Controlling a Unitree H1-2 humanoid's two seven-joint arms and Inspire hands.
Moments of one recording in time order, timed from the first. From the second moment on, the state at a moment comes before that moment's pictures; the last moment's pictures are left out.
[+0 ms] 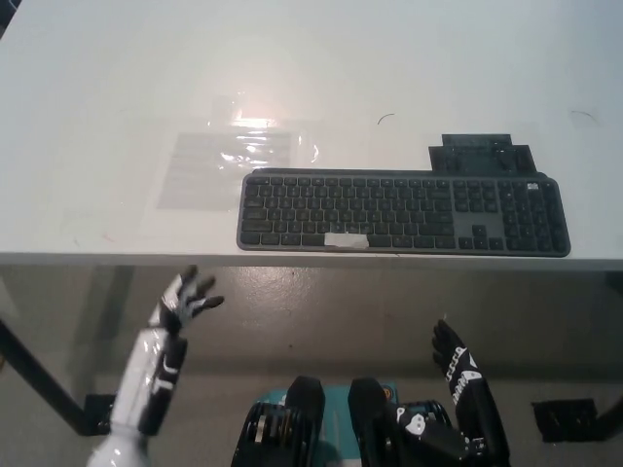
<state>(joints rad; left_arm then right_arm) -0.02 0.11 -0.05 -0.18 0.15 -0.38 -0.03 0.01 0.06 0.10 0.31 -0.03 -0.38 -0.01</state>
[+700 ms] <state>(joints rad) -0.43 0.12 -0.22 0.01 0.56 -0.26 -0.07 0.01 0.06 0.10 0.31 -0.04 -0.40 -0.01</state>
